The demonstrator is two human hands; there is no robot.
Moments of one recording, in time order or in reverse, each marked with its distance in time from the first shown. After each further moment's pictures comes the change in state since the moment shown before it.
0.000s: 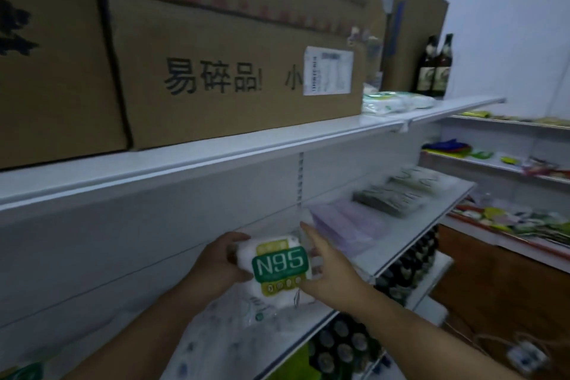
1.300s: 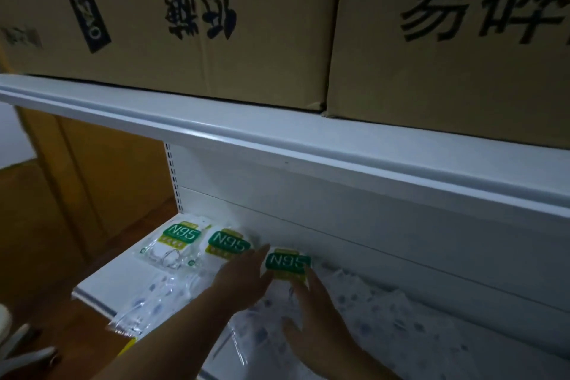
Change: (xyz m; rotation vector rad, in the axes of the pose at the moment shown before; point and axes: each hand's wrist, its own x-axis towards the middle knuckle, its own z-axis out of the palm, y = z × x) left_hand -0.087 -0.129 -0.097 0.957 0.613 -0.720; right_hand 0.066 -0.008 0.225 -0.158 -0.838 -0.610
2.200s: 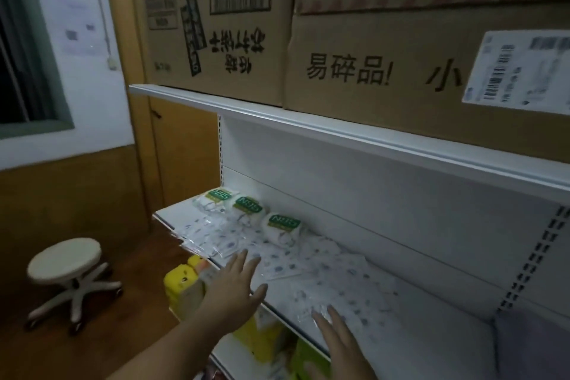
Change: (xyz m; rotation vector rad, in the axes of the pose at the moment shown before) left_hand -0.238 0.120 0.011 -0.065 0.142 -0.210; right_hand -0.257 -0.010 -0.102 0.038 -0.019 -0.025
